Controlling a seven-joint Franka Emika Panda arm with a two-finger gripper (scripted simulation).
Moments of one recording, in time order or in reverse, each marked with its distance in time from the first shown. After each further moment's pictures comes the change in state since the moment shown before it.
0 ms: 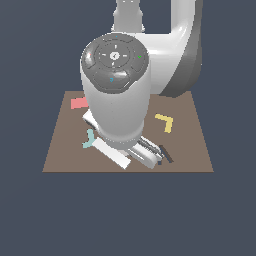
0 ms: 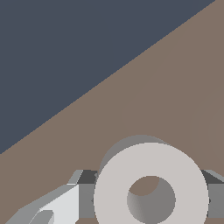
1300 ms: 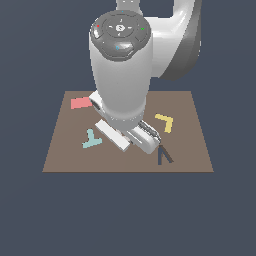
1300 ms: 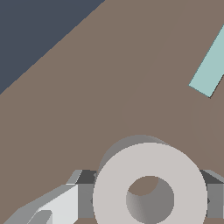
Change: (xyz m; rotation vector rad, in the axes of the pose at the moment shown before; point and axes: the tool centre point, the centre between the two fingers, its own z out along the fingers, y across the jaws) arm -0.037 0.021 -0.005 -0.002 -0.002 0.110
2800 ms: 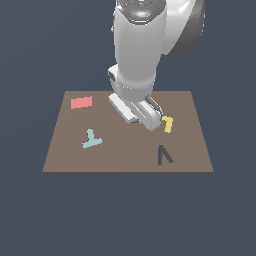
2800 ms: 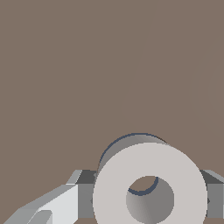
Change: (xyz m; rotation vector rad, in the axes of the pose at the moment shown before) arm -0.076 0.031 0.002 0.001 -0.001 0.218
